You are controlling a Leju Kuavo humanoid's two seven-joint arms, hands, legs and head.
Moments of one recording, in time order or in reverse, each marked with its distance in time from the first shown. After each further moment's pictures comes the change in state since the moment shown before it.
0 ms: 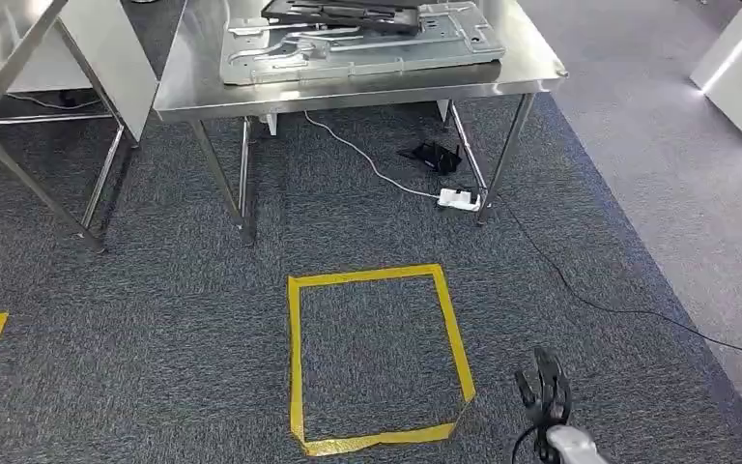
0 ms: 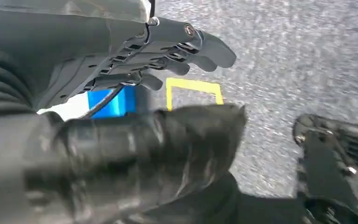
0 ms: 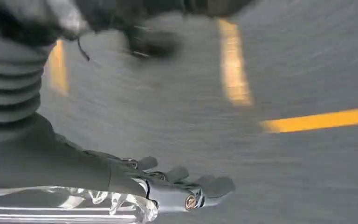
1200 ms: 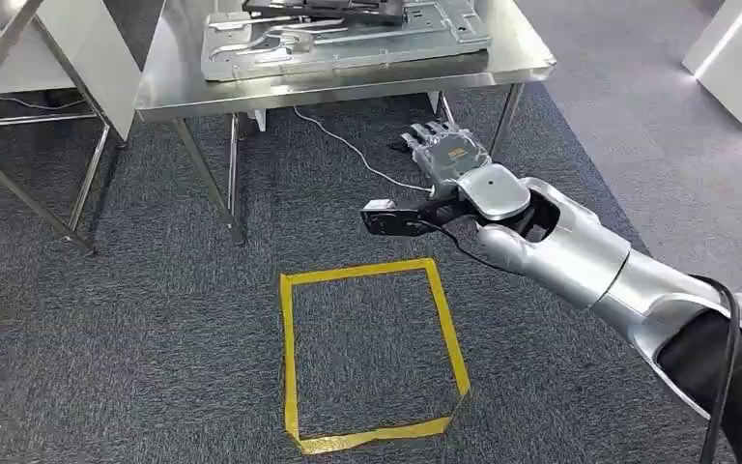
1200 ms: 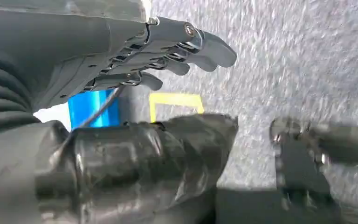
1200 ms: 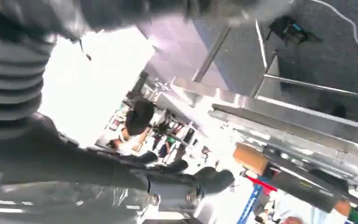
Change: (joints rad) left arm -0.022 0.002 -0.031 0.000 -0.051 -0.071 -0.047; right arm -0.927 -0.268 0.871 -0.774 1.101 0.715 0.345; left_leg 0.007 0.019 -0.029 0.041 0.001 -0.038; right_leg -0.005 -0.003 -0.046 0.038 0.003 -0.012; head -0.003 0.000
